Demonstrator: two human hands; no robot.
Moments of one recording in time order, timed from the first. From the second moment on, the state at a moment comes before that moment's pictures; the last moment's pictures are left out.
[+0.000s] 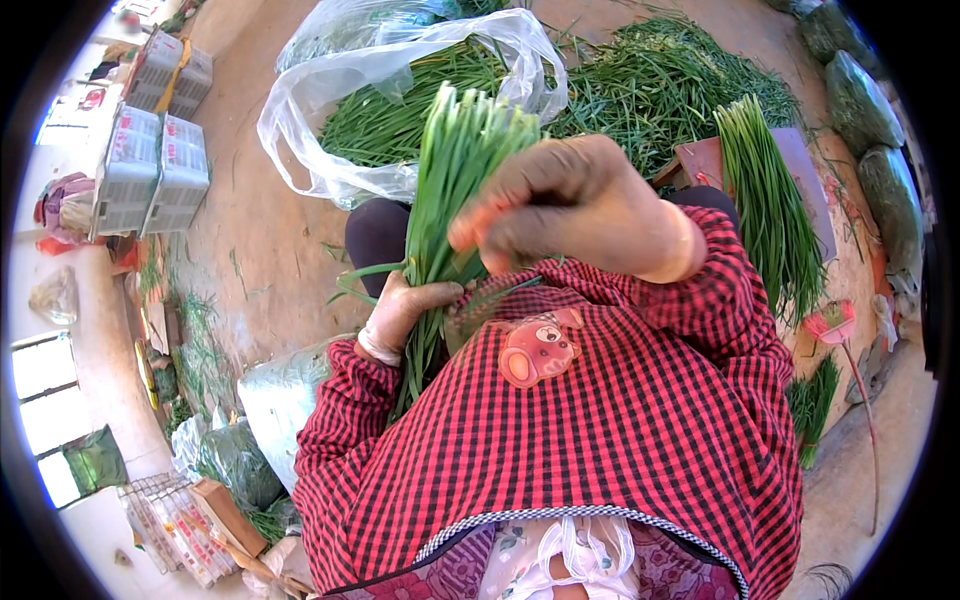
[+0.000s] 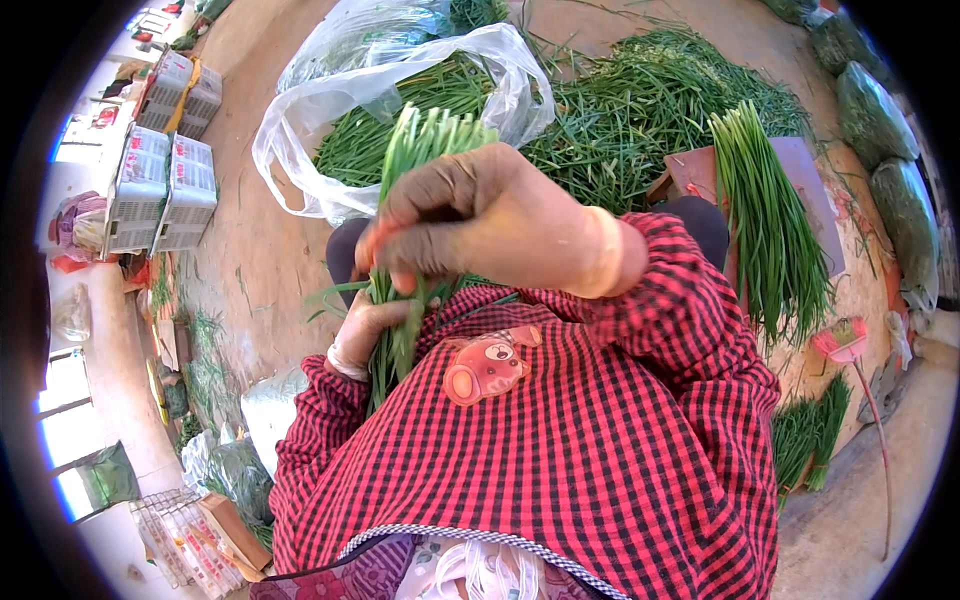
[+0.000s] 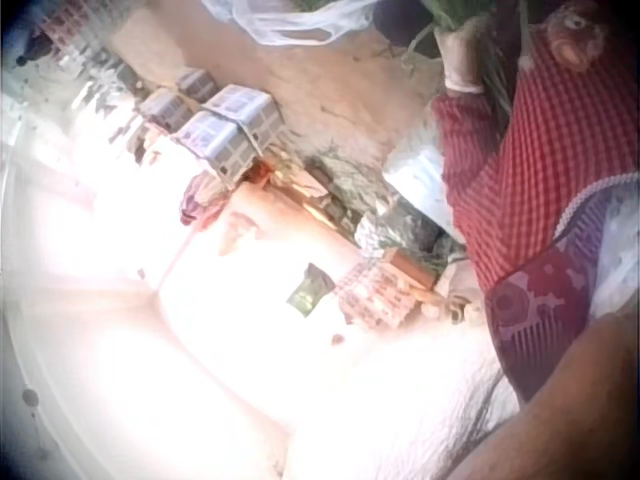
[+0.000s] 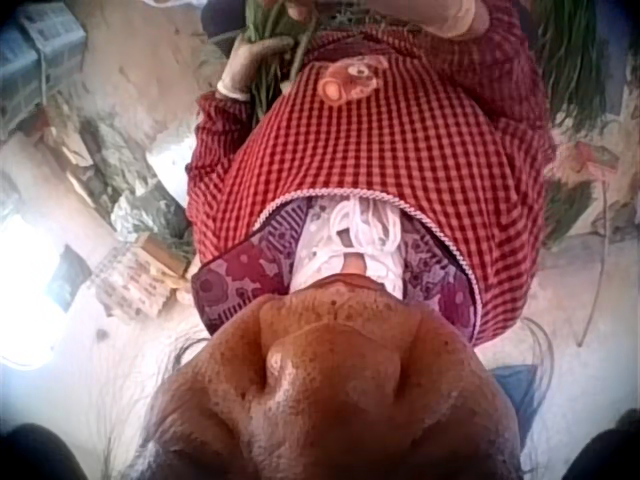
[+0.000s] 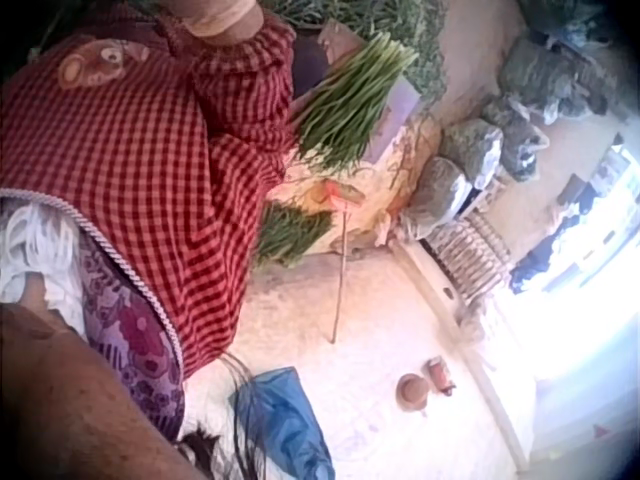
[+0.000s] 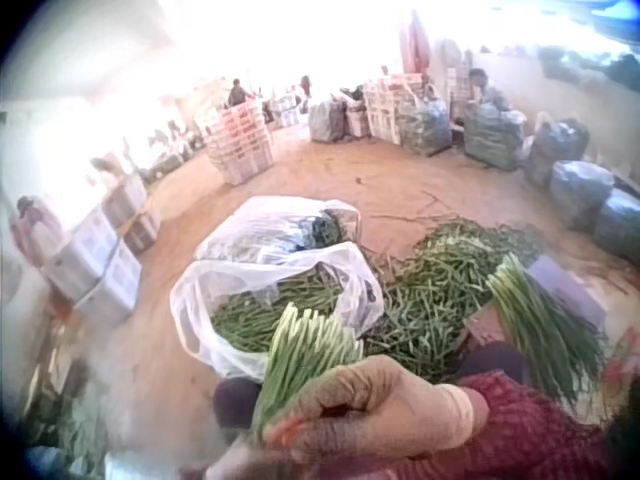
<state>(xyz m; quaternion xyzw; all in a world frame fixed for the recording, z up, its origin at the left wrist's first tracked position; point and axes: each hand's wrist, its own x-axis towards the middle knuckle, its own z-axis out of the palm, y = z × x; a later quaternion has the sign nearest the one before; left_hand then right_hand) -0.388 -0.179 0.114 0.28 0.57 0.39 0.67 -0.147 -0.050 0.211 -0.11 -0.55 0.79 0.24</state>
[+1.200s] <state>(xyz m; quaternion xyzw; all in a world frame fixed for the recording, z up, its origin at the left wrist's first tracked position) -0.373 -0.169 0.141 0.22 0.47 0.53 0.67 -0.144 -0.006 0.098 -0.22 -0.57 0.74 0.29</state>
